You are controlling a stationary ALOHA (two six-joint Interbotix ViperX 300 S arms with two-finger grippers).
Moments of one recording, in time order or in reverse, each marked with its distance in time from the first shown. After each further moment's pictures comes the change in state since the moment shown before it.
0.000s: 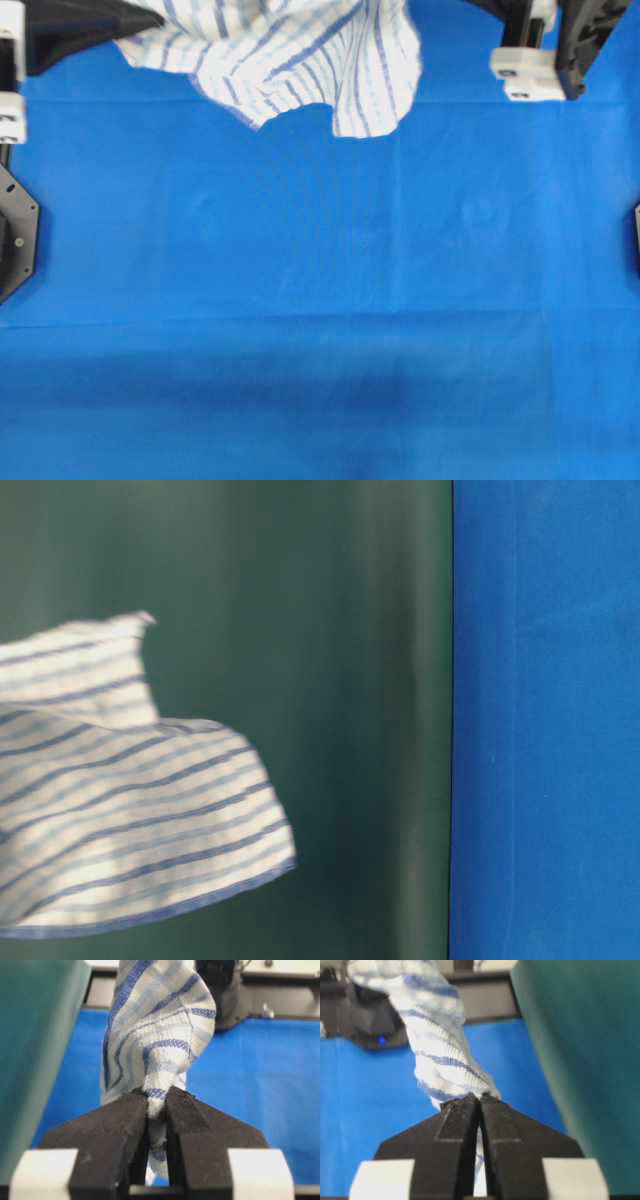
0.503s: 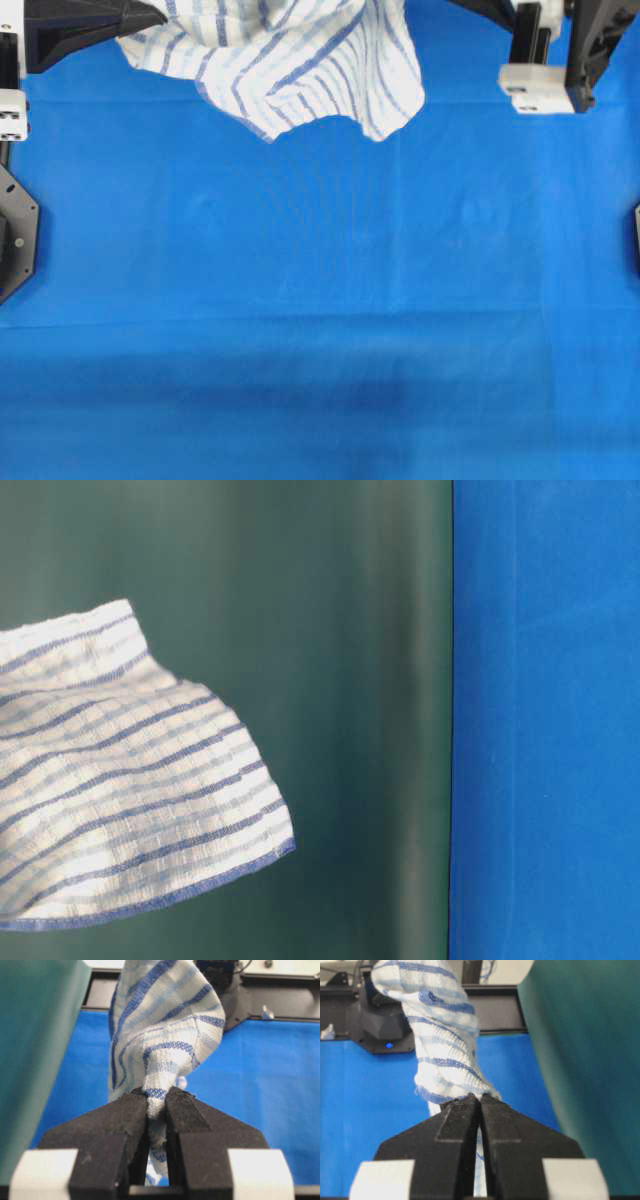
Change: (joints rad) left arm 0.000 0.012 -0.009 0.000 0.003 0.000; right arm 0.025 0.000 -0.008 0.005 0.003 -0.055
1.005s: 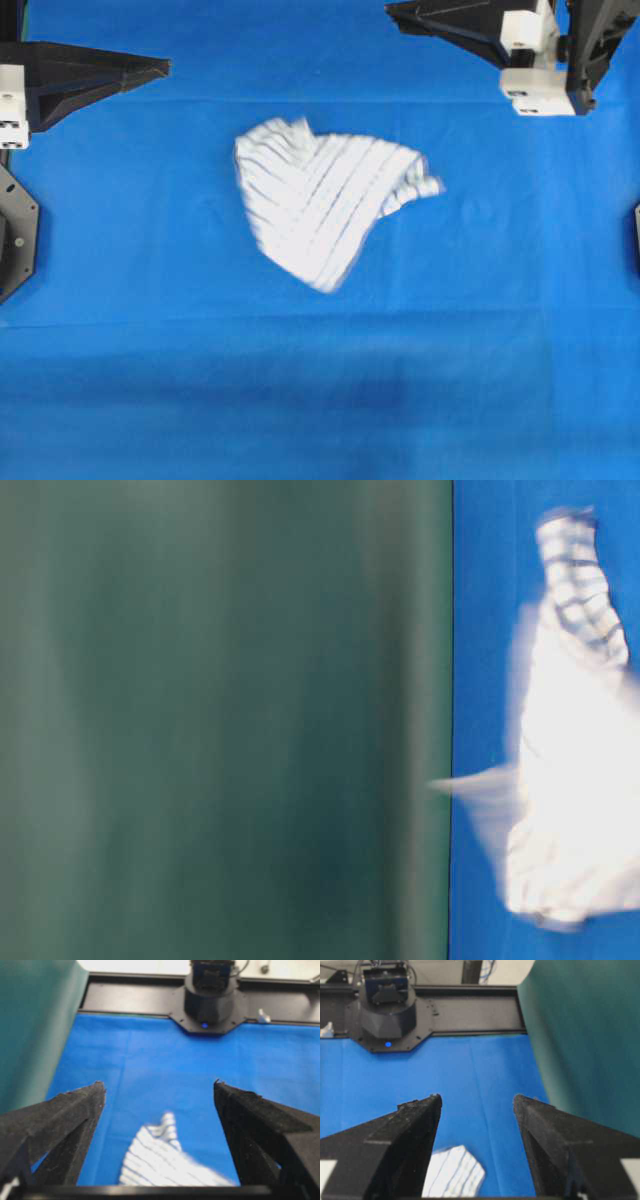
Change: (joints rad) left arm -0.008 -0.021 0.048 0.000 -0.044 -0.008; right arm 0.003 0.000 0.000 -0.006 0.002 -0.002
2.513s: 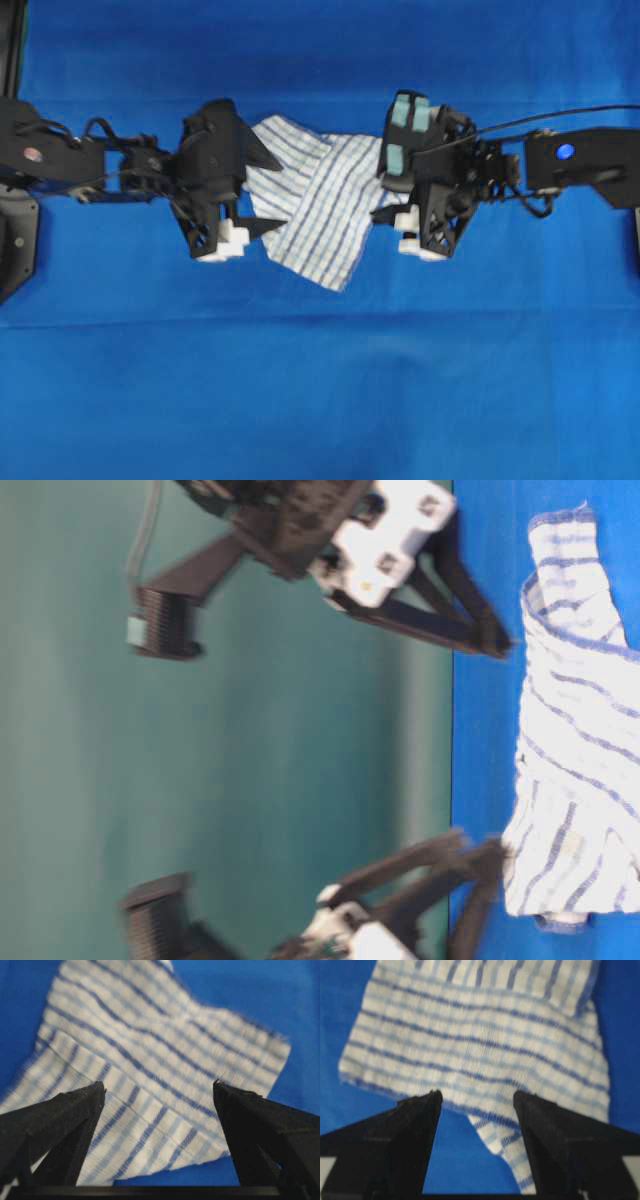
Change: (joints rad) left arm -0.044 0.561 0.603 0.000 -0.779 -0.006; right arm -0.005 0.336 0.733 0.000 -0.604 0.256
